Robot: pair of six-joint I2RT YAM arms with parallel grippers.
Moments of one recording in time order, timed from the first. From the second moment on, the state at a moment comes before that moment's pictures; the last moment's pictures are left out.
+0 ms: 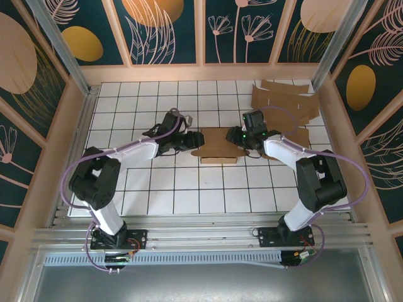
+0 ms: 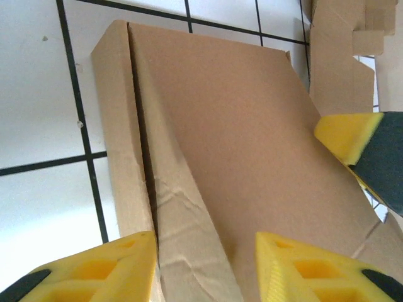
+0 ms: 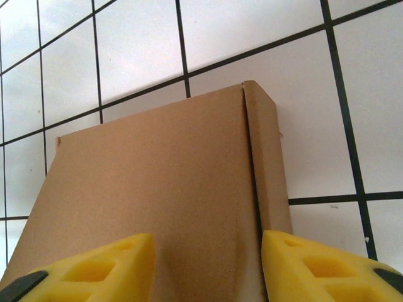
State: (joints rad) left arm -0.56 1.72 1.08 -0.13 0.36 -0.74; right arm 0.40 1.62 0.97 -0.20 -0.15 0.65
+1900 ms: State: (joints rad) left arm -0.64 1.80 1.03 -0.06 0.25 -0.82; right arm 0.43 1.59 0.85 -0.18 -0.05 0.63
